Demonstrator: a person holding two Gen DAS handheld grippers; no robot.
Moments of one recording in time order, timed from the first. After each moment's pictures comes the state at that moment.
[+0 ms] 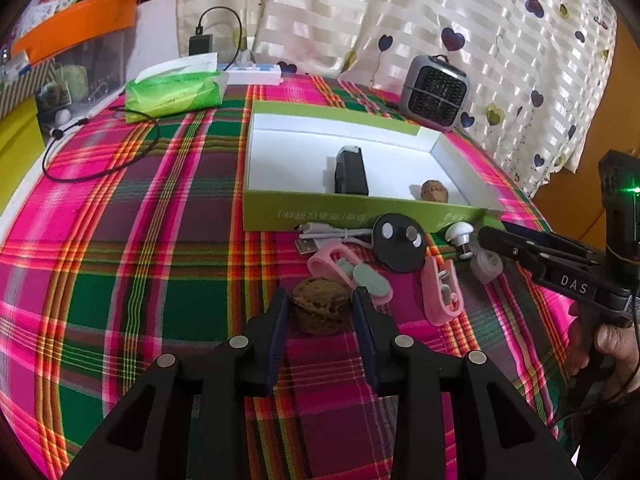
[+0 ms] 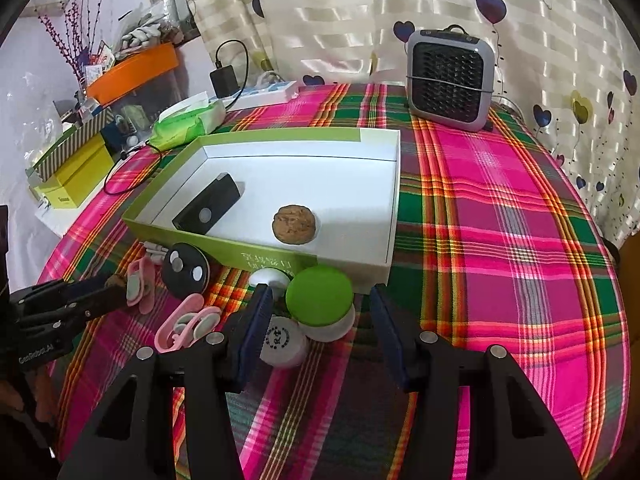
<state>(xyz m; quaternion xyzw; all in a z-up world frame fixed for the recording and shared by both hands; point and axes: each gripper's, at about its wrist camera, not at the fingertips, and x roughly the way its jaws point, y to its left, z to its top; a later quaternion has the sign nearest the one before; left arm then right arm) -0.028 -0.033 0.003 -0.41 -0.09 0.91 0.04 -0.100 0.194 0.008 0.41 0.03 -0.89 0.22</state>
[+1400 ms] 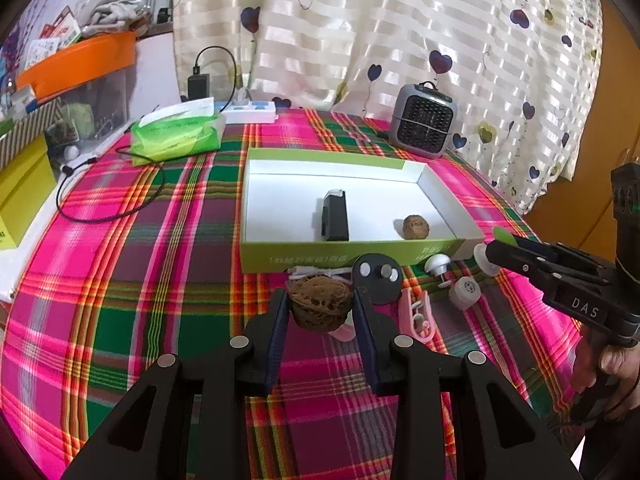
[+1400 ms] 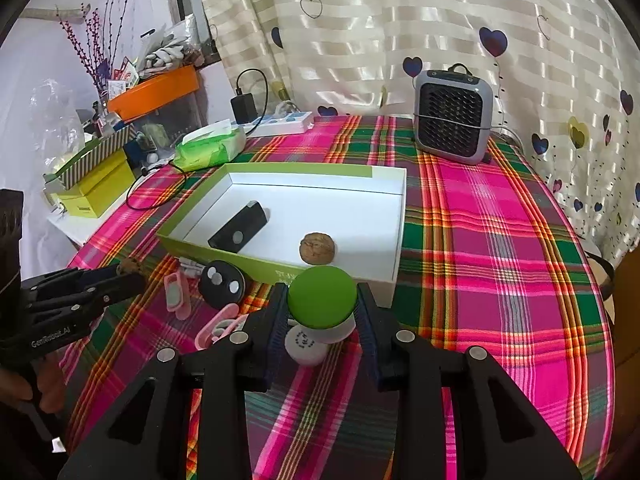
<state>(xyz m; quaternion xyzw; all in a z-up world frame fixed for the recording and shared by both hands) -0.019 -0.025 0.038 -0.37 -0.08 0.93 0.04 -0.074 0.196 0.042 0.36 0.03 -0.90 0.24</state>
